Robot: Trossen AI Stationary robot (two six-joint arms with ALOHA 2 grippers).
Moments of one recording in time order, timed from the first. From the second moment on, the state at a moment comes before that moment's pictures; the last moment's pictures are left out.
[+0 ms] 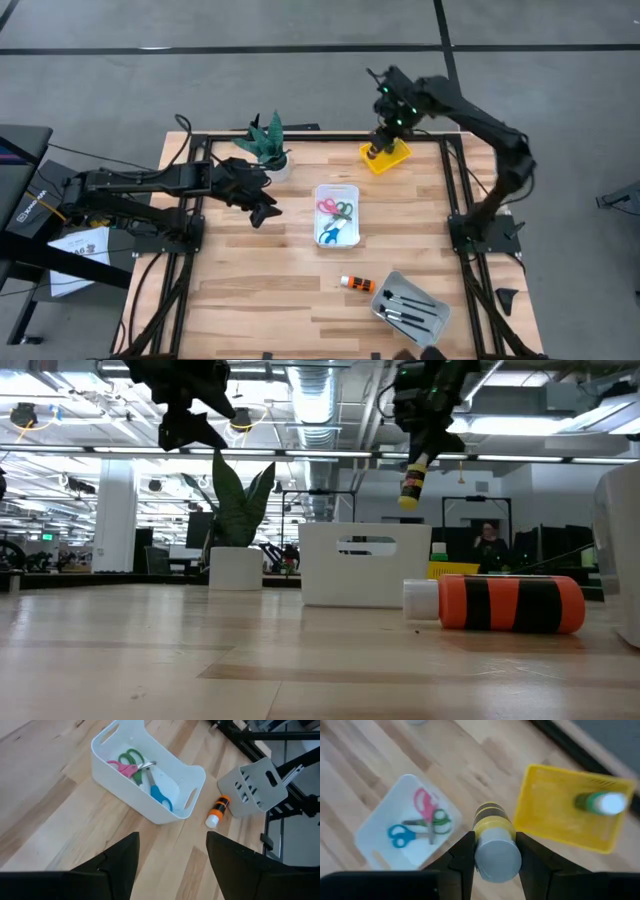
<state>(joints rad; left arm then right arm) 0.13 1.05 0.88 -0.53 0.10 -0.56 -0.68 1.67 1.75 -1.30 -0.19 0.17</state>
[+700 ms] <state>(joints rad) 0.13 1.05 0.88 -0.53 0.07 -0.47 -0.73 1.93 1.91 -1.40 -0.05 0.04</state>
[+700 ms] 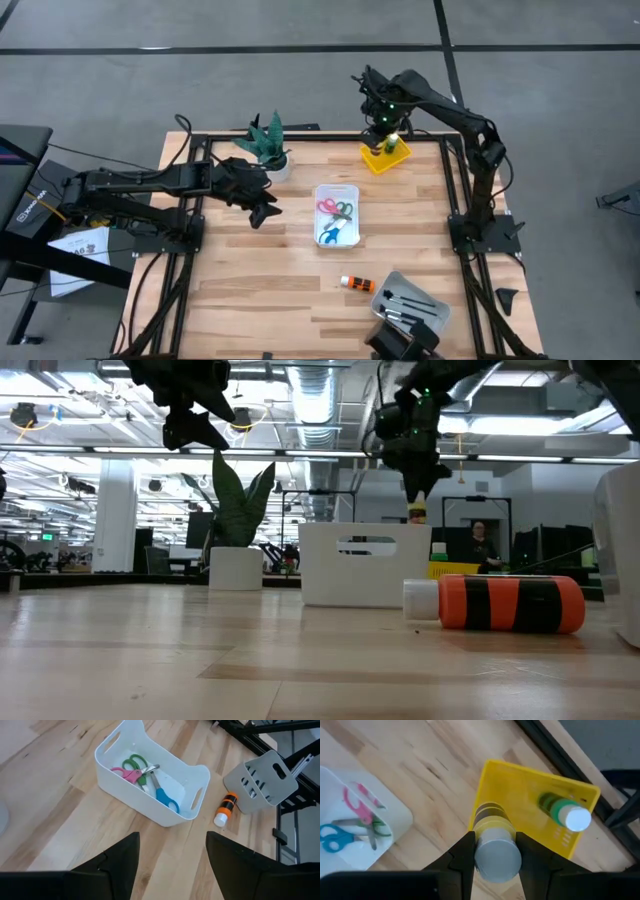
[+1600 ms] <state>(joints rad) 0.13 1.05 0.88 -0.50 0.07 -0.50 -0.81 1.89 1.59 -1.08 -0.05 -0.04</state>
